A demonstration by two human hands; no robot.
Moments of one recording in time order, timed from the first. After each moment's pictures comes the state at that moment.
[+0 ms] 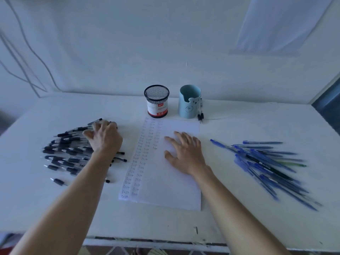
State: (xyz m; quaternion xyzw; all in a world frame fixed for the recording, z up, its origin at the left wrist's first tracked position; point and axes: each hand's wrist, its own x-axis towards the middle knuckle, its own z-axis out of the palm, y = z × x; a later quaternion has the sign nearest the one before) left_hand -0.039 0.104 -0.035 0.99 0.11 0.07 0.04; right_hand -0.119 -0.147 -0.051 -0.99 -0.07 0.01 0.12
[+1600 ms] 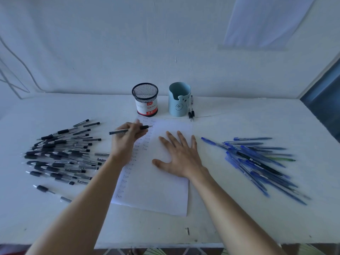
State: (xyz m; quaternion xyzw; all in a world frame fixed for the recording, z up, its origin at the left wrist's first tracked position) left_hand -0.066 0.024 -0.032 0.61 0.05 -0.01 0.79; right_hand -0.127 -0.161 -0.052 -0.99 -0.06 0.07 0.10
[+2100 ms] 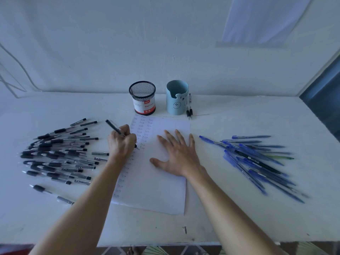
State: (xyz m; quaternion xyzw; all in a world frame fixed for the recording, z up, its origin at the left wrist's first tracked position) left_hand -0.076 0.026 -0.033 0.85 0.06 0.09 0.52; right_hand -0.128 -0.161 -0.052 -0.99 -0.06 0.06 0.11
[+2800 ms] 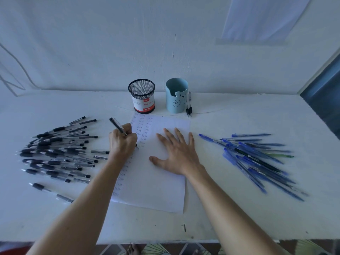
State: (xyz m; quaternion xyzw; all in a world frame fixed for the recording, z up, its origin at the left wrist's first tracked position) left_hand -0.072 0.027 -0.042 0.87 0.02 0.09 0.48; right_hand -0.127 -0.160 -0.054 -0.99 -0.06 0.05 0.10
